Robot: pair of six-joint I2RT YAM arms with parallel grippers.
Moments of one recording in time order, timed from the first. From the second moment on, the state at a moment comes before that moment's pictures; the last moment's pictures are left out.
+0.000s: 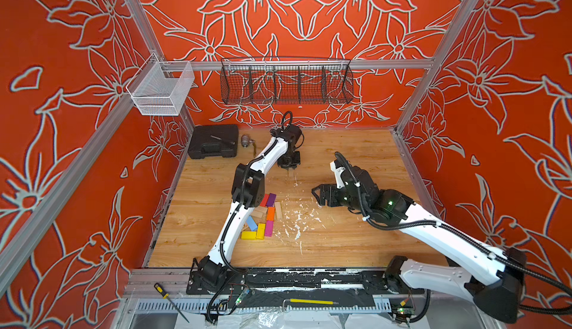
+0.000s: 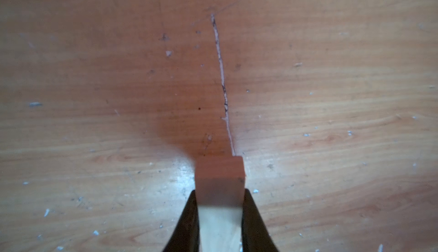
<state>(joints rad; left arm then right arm) -0.42 2.61 2.50 -1.25 0.08 -0.50 0.80 1.10 0.99 -0.57 0.07 0.66</state>
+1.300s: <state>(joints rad) -0.42 2.63 2.50 -1.24 0.03 -0.51 0.80 1.08 0.97 -0.57 0.10 0.68</state>
